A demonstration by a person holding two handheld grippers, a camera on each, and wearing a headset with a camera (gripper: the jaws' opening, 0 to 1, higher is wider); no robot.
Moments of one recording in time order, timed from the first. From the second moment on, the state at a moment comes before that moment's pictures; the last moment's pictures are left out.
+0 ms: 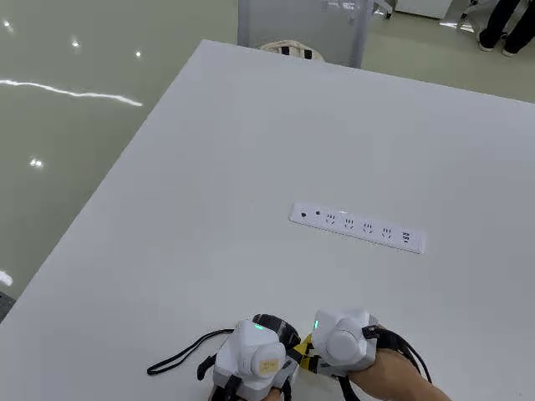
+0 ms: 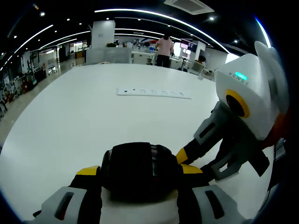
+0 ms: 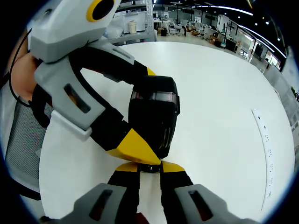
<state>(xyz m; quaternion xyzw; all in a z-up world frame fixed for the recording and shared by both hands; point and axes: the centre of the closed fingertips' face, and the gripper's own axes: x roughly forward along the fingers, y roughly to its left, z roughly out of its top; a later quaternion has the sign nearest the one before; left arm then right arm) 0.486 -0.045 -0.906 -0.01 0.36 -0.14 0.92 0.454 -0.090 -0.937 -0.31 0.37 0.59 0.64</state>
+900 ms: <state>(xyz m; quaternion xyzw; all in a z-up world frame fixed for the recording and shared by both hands) 0.483 -0.046 -0.906 -0.01 0.35 -0.15 0.92 0.458 -0.094 -0.935 -0.32 0.37 0.57 0.66</state>
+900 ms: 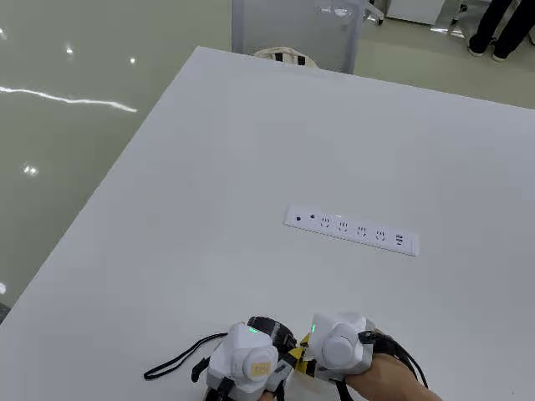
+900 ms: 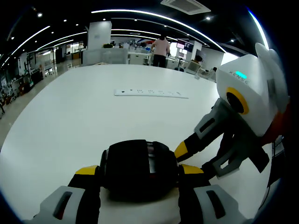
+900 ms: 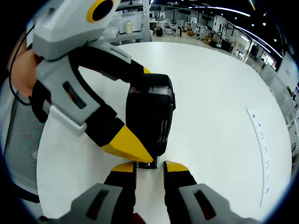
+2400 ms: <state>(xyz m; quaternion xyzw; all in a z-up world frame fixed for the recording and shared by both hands) 0.458 -0.025 -0.890 0.01 0.35 -0.16 0.92 0.448 -0.105 -0.901 -0.24 0.36 0.50 0.75</state>
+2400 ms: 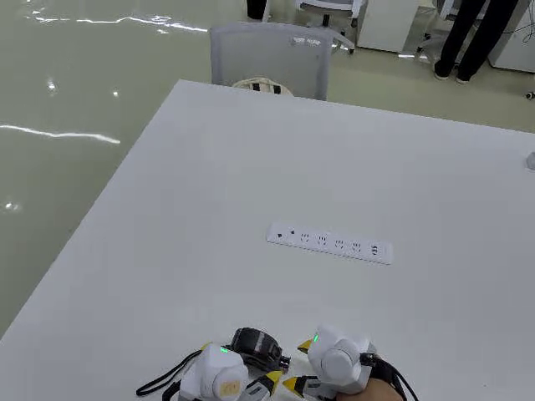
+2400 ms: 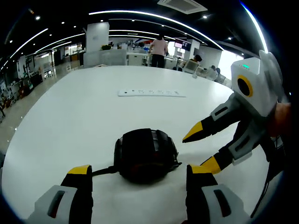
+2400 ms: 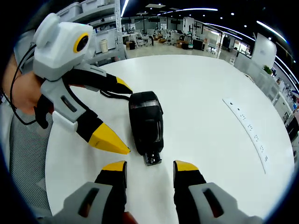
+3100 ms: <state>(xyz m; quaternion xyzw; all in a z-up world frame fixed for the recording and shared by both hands) 0.432 -0.018 -0.877 0.01 0.34 -0.18 0.92 0.429 -0.128 -0.878 -0.19 0.36 0.45 0.80</state>
